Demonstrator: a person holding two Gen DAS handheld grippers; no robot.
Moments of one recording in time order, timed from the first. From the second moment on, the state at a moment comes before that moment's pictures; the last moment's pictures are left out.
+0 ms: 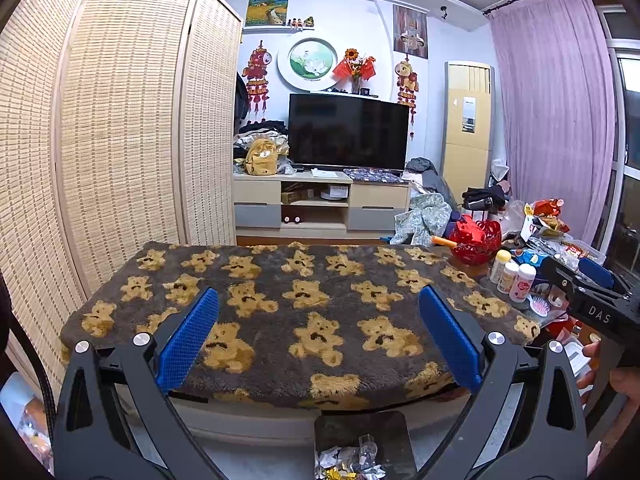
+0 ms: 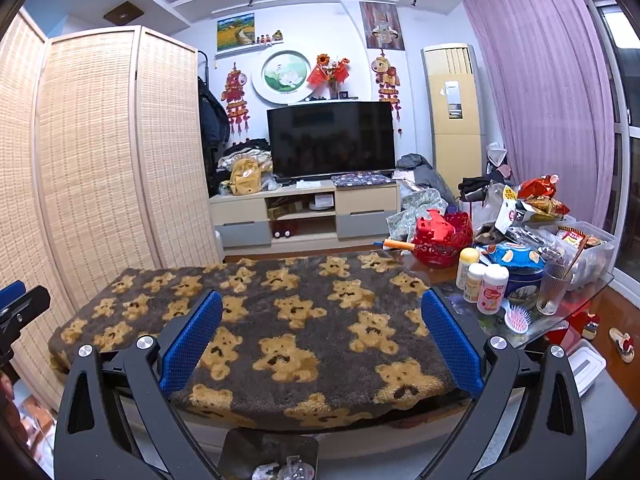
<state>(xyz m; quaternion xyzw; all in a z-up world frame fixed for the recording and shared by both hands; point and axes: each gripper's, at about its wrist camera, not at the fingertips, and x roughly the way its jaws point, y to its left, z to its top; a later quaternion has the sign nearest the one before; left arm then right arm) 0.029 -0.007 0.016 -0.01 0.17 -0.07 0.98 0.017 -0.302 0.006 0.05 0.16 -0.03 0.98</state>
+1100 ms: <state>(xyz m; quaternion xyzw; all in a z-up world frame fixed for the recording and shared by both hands) 0.022 -0.016 0.020 -0.01 0.17 -0.08 0.98 0.015 -0.299 0.010 0.06 0.16 -0.03 0.98</state>
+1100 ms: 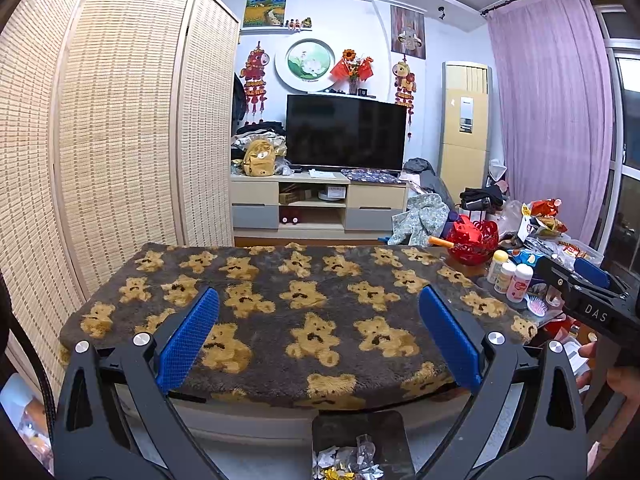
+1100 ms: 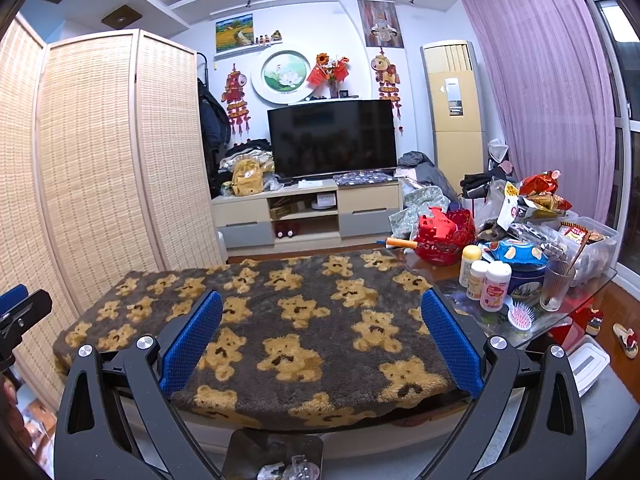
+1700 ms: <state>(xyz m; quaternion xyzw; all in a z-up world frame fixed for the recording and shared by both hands) 0.024 -0.013 0.021 -0.01 0.17 -0.08 0.98 0.014 -0.299 0.010 0.06 0.16 -0.03 0.98</state>
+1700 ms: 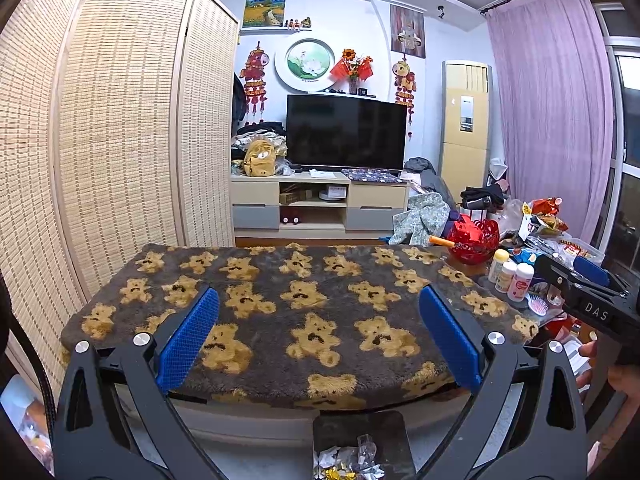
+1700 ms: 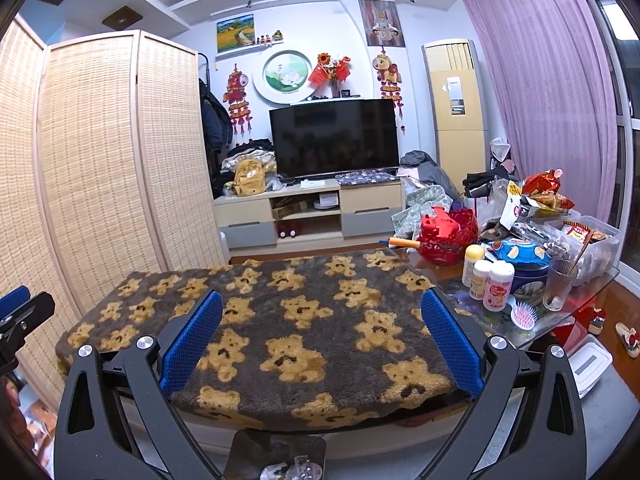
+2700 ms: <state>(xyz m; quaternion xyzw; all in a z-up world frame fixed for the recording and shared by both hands) 0.026 -0.010 0.021 -0.01 0.17 -0.08 0.98 0.013 -0.298 0.011 0.06 0.16 -0.03 0.98</state>
